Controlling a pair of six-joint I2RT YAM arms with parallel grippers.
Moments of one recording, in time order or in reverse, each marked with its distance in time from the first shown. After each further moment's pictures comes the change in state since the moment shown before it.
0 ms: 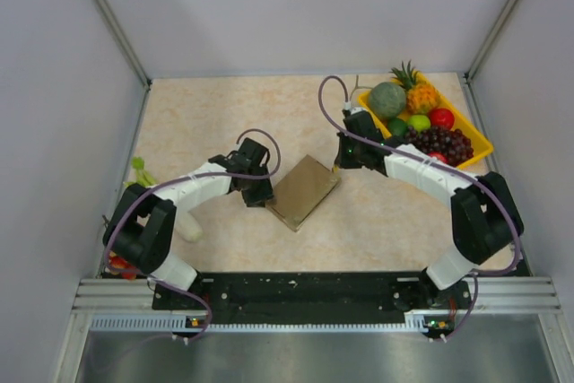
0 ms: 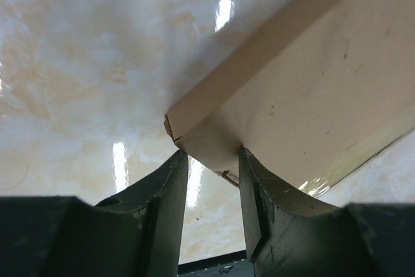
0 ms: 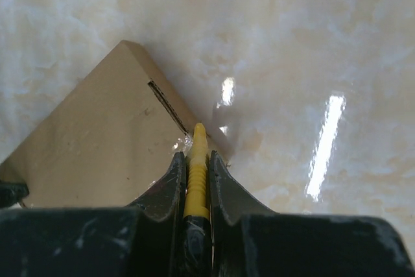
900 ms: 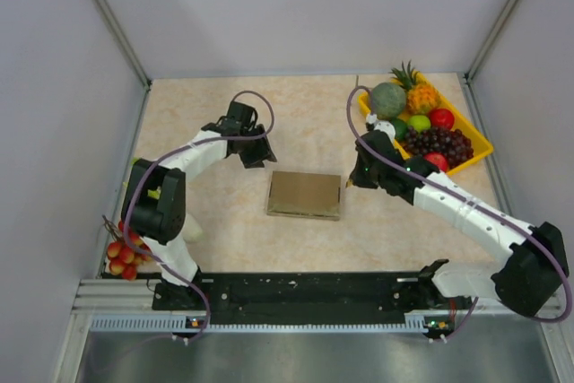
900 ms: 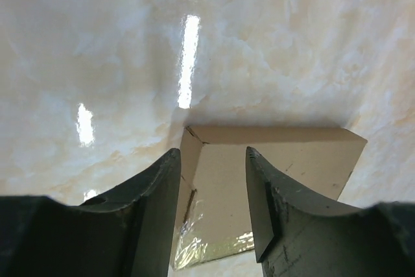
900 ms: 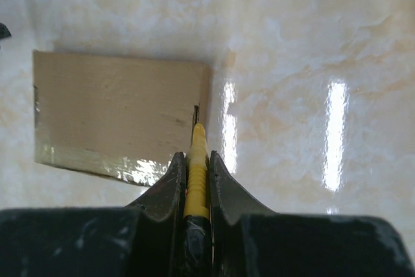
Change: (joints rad) left arm 0.206 0.252 0.332 0.061 0.143 0.122; right arm 0.117 -0.366 -0.158 -0.267 0.183 0.226
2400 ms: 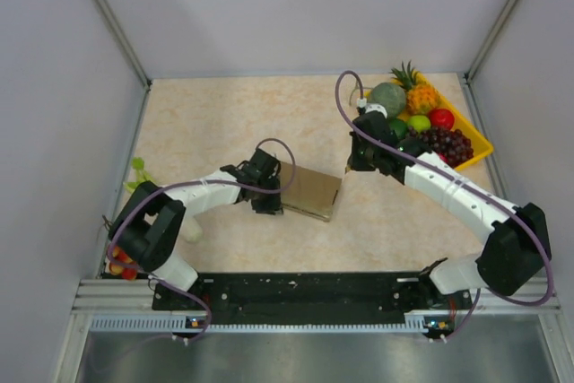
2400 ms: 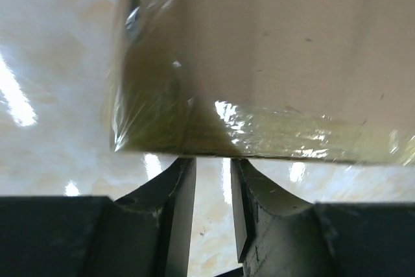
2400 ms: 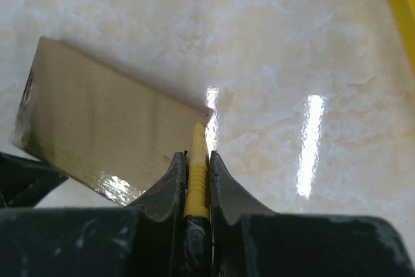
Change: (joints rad) left arm -0.309 -0.200 -0.365 0.032 -0.116 0.022; right arm -0.074 0.101 0.156 0.001 -0.012 -0.161
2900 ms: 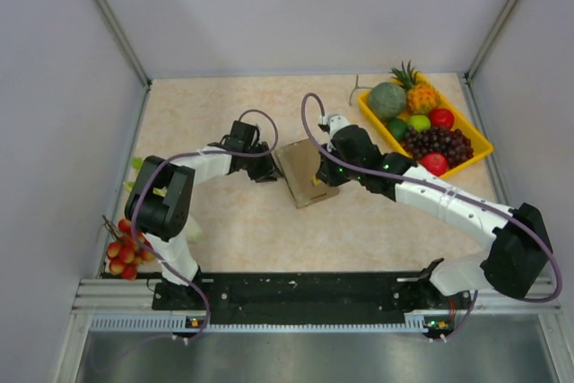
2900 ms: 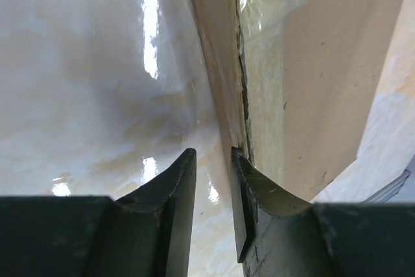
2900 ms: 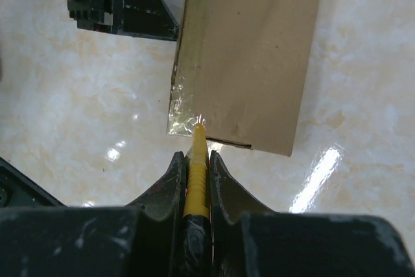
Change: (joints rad) left arm 0.284 0.208 0.152 0.215 0.250 -0.085; right arm 0.175 -0.014 -0.056 0.166 -0.193 -0.160
